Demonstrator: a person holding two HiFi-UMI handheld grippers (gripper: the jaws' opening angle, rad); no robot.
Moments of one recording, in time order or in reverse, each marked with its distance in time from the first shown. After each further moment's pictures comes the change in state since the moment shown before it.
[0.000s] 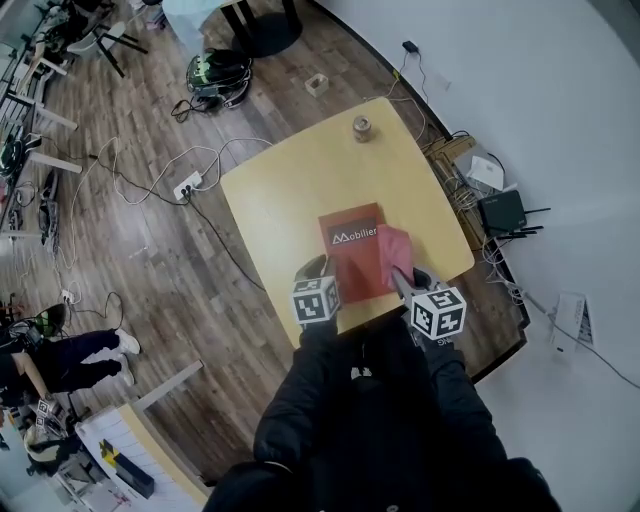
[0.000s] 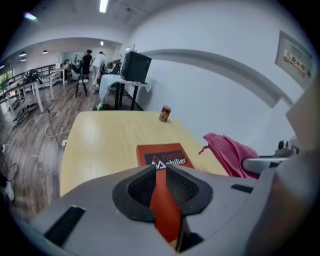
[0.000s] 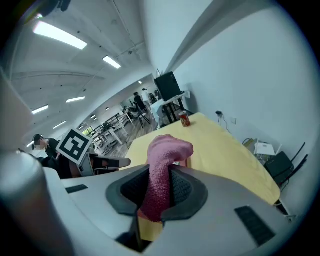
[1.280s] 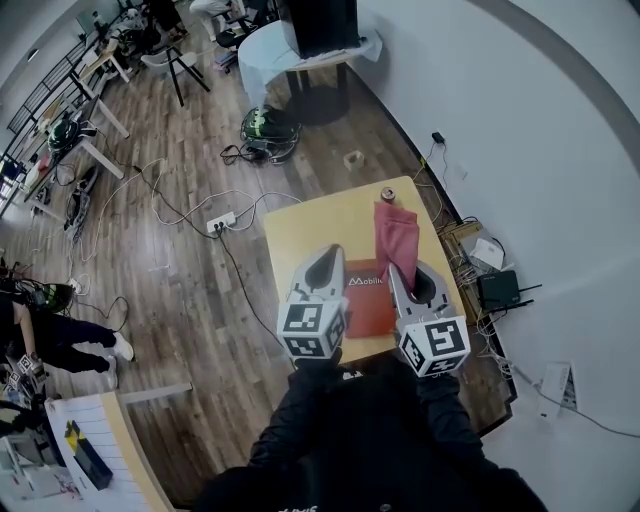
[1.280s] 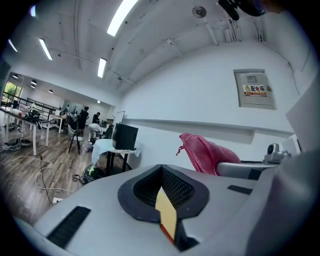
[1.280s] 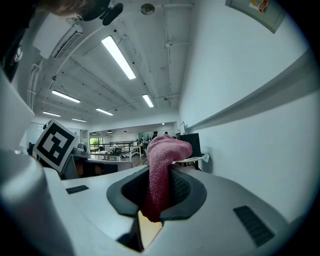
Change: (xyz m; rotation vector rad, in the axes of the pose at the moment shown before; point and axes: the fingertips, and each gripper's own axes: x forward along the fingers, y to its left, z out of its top) left arm -0.251 -0.099 0.213 0.159 -0.674 -0.054; right arm -0.136 0.177 0.232 -0.402 -0.539 0.059
